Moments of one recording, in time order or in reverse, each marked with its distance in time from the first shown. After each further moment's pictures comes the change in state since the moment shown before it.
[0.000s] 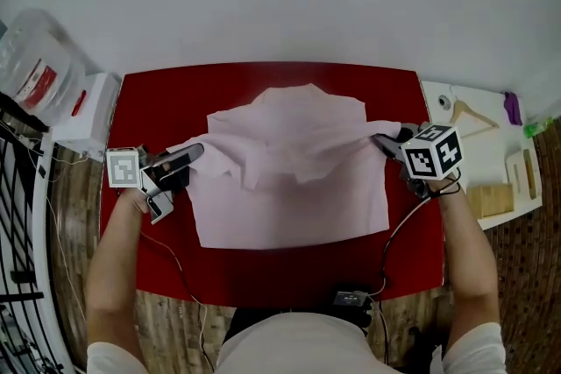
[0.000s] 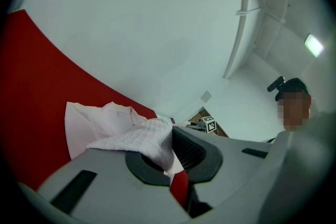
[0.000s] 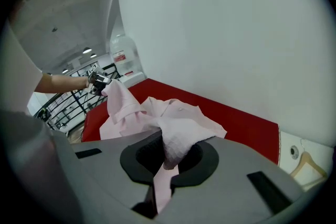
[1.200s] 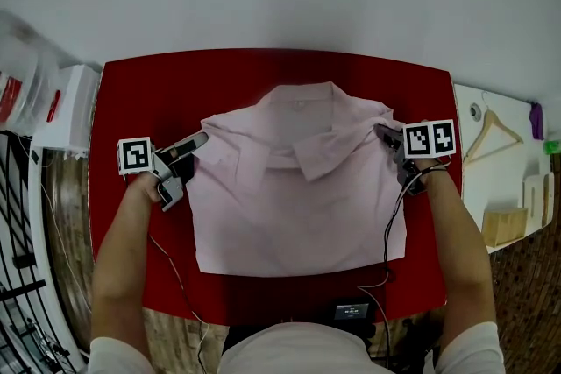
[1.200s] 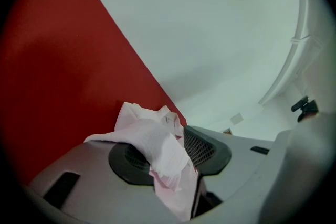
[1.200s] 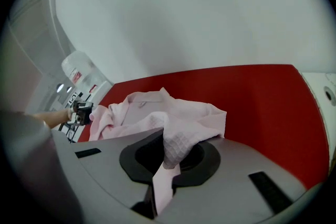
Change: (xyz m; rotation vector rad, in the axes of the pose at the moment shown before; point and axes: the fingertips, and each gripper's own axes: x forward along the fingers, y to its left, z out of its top) left arm 0.019 0.193 0.006 -0.393 -0.060 0.218; right arm 0.153 -0.110 -0.050 0.446 0.112 -0.041
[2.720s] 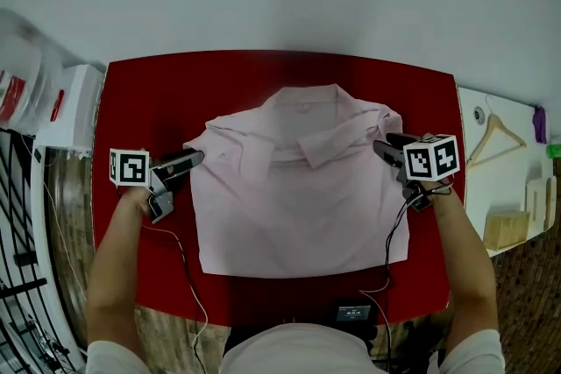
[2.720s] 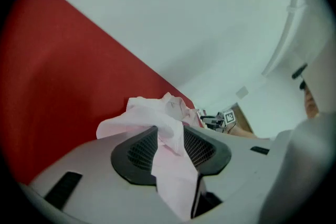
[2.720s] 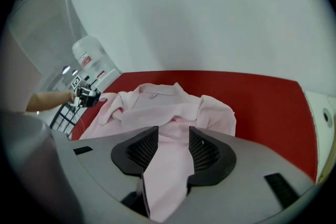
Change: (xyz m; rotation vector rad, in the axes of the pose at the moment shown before) left arm -0.029 -0.002 -0.024 0.222 0.160 0.093; right arm -0.014 0.026 -0.018 -0.155 0.027 0.006
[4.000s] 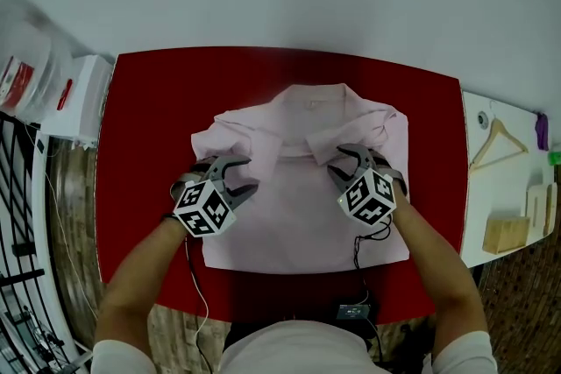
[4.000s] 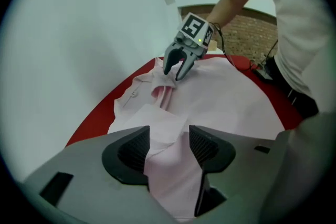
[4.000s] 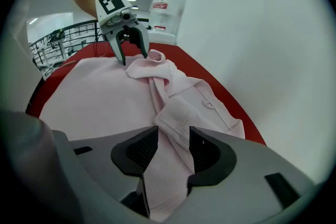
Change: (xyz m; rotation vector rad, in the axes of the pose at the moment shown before) left arm 0.087 -0.046 -0.086 1.351 0.385 0.278; right arm 0.070 0.124 -0.028 -0.919 0.012 -0.054
